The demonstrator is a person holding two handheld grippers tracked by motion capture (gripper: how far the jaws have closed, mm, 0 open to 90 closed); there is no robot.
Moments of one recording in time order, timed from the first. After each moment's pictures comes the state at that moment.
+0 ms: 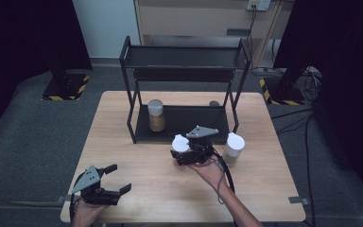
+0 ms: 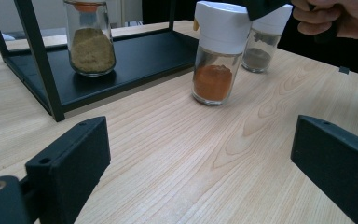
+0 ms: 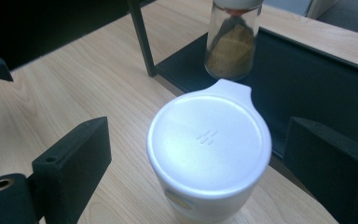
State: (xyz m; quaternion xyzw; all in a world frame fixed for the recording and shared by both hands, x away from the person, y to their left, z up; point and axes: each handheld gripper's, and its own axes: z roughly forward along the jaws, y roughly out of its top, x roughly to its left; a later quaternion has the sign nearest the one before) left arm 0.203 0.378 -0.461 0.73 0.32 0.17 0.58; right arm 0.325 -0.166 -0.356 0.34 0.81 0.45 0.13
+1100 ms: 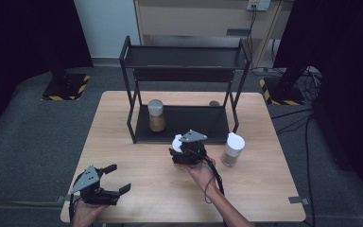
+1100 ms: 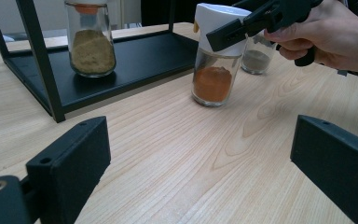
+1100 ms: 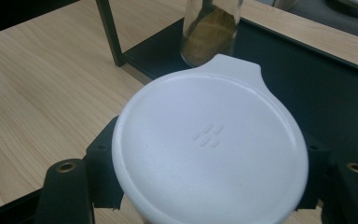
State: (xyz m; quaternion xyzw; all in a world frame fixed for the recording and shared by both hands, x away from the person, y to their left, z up) left arm 0.203 0.380 -0.462 0.73 0.32 0.16 0.58; right arm 0.314 -0.129 -0.382 0.36 0.81 0.42 0.20
